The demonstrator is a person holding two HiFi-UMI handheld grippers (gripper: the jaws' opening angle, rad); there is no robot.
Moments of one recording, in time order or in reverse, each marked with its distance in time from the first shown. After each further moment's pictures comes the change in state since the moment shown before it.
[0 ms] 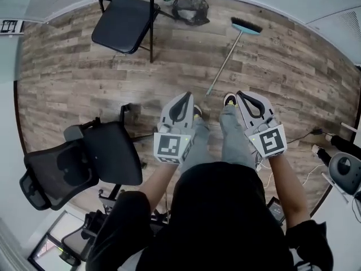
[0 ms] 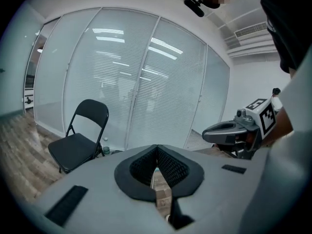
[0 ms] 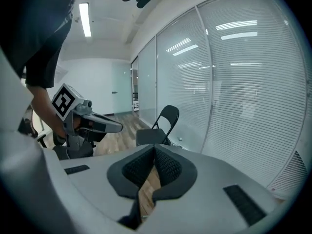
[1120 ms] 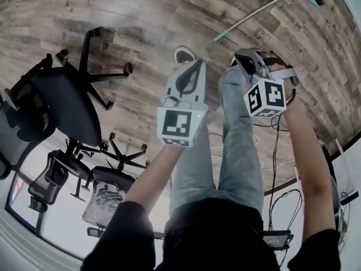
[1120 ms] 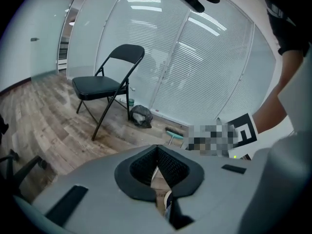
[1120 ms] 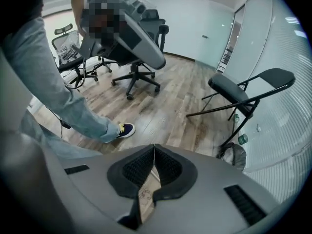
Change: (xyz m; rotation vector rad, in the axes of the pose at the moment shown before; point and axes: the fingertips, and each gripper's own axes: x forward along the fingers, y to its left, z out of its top) left arm 0.109 0.078 -0.329 -0.304 0.272 0.268; right arm 0.223 0.051 -0.396 -0.844 0.519 0.730
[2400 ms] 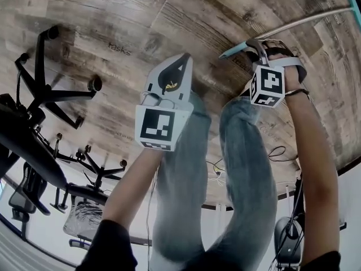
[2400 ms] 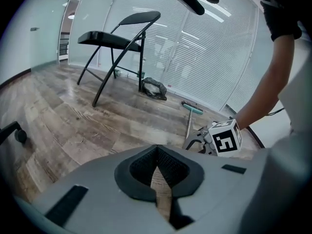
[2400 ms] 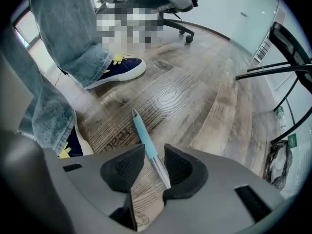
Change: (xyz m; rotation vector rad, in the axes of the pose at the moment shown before) left arm 0.188 0.147 -0.248 -0.004 0.078 0.043; right arm 0.346 0.077 -0.193 -0.228 0.235 0.195
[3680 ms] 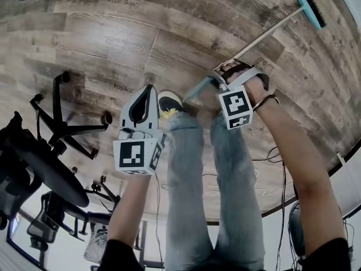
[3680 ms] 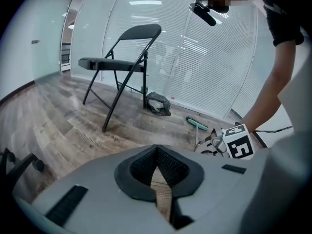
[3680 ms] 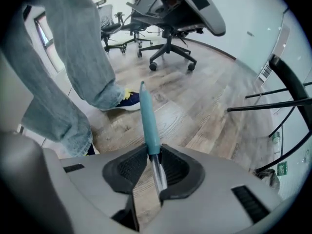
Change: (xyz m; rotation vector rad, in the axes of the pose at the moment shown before) left arm -0.061 0.019 0.122 0.024 -0.032 0.054; right arm -0.111 -0.040 0.065 -0.127 -0.166 0.022
